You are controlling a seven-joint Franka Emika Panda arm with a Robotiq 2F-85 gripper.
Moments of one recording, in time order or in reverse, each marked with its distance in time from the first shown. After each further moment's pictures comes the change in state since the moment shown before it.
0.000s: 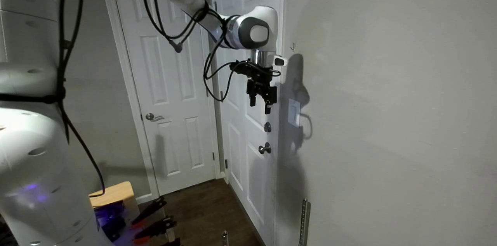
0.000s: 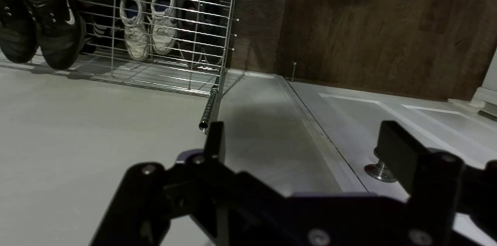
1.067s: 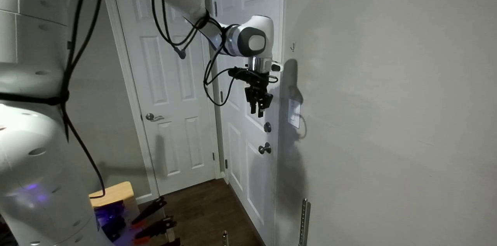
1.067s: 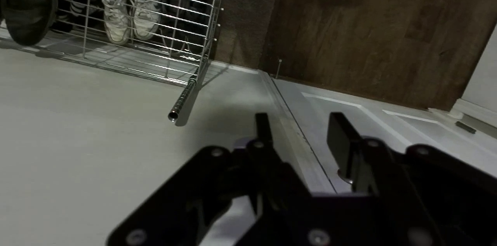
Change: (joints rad) arm 0.004 0.074 0.052 0.031 0.006 0.065 -0.038
